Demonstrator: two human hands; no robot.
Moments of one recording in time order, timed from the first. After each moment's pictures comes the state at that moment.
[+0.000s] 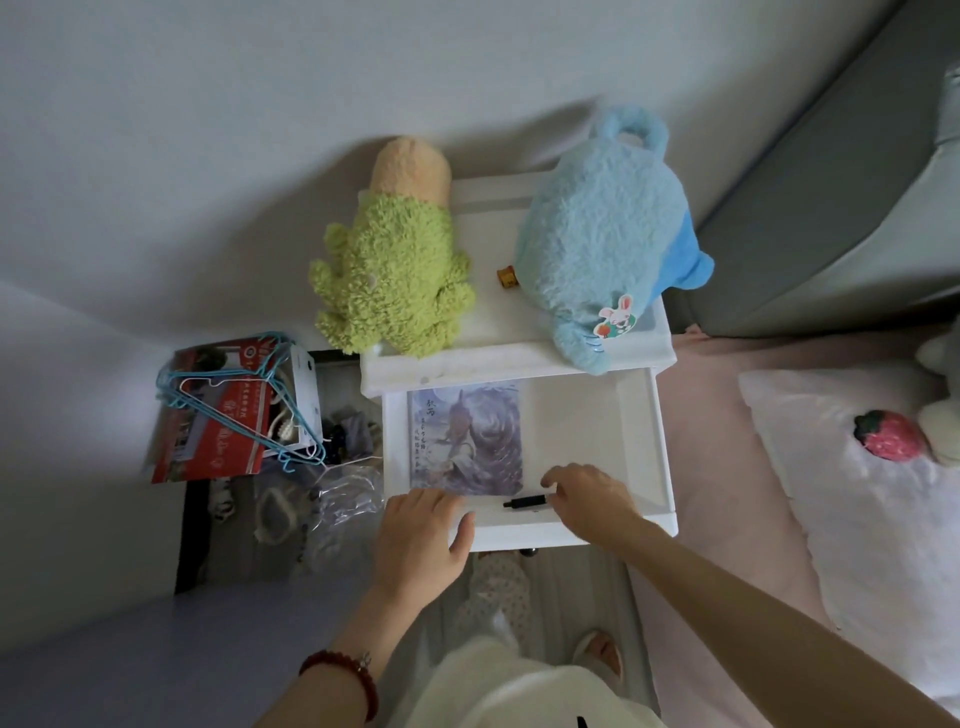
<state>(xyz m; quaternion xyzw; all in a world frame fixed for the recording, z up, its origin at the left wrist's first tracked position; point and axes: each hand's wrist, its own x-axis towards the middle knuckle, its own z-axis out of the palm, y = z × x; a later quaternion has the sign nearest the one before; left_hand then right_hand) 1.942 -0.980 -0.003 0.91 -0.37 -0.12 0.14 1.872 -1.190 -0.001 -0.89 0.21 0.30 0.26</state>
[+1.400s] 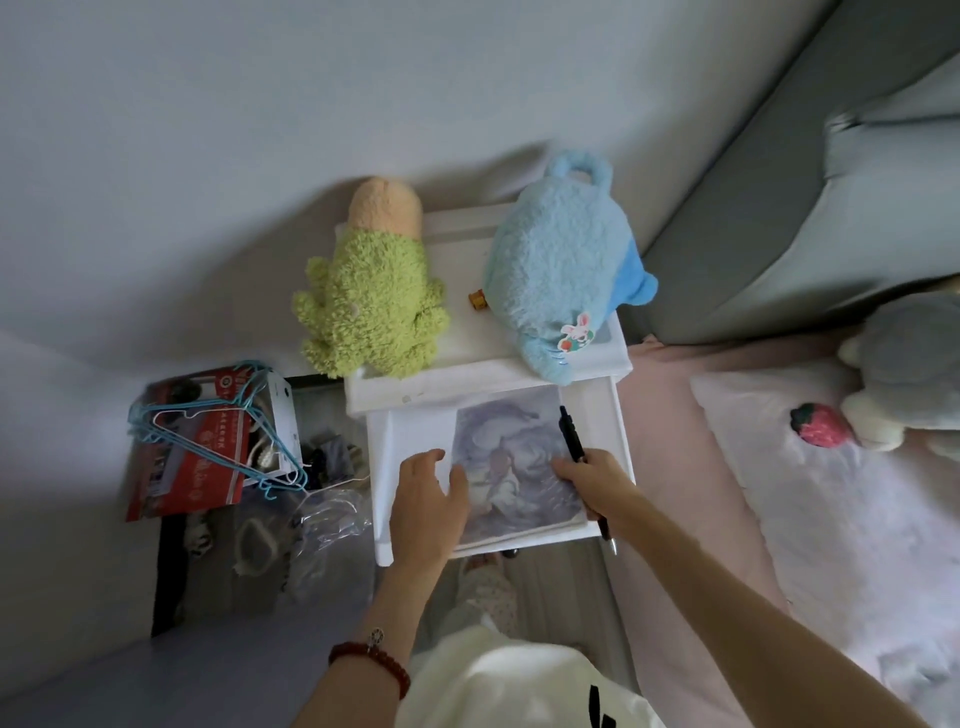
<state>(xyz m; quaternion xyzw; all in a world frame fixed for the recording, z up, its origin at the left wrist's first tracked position) 1.954 -1.035 0.046 0.90 -0.06 -0.27 0.33 1.876 -1.207 0.067 -0.61 0.50 0.18 0.58</state>
